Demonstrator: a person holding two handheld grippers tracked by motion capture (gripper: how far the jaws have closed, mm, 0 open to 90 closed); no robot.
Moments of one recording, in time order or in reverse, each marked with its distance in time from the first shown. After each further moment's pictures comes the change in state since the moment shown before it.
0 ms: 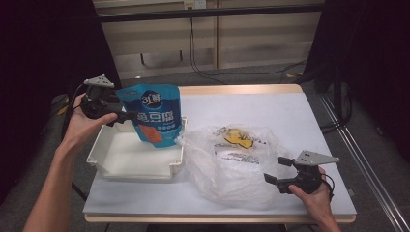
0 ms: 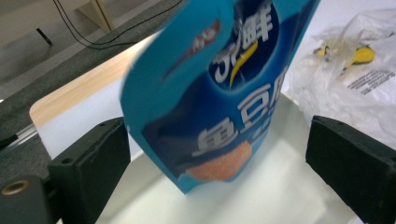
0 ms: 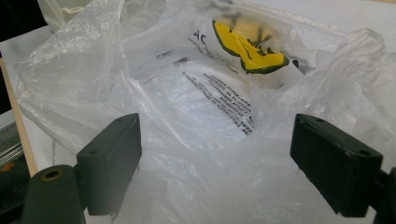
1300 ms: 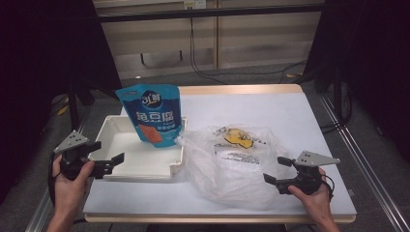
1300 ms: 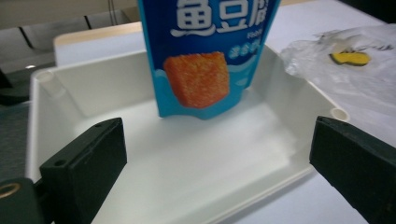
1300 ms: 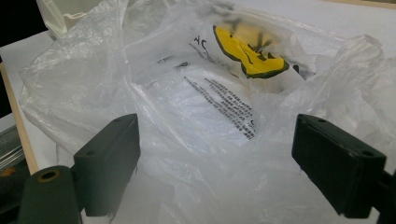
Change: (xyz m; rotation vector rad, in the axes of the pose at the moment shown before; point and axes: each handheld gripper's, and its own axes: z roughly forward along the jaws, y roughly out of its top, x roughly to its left) left arm -0.076 -0.129 -0.037 -0.188 0.115 -0.245; right arm 0.005 0.001 -0.001 -0.013 -0.008 0.010
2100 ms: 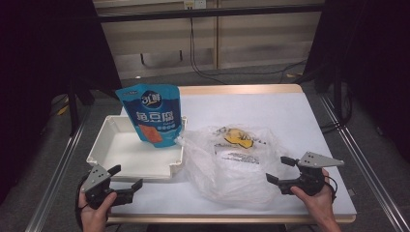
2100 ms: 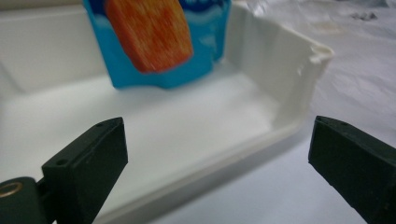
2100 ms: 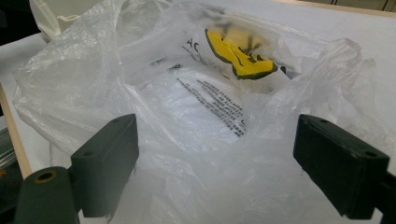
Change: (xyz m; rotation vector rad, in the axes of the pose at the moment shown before) left arm -0.032 -0.077 0.029 -0.116 -0.008 0.075; right arm -0.002 -0.002 -0.006 -0.019 -0.030 -0.011
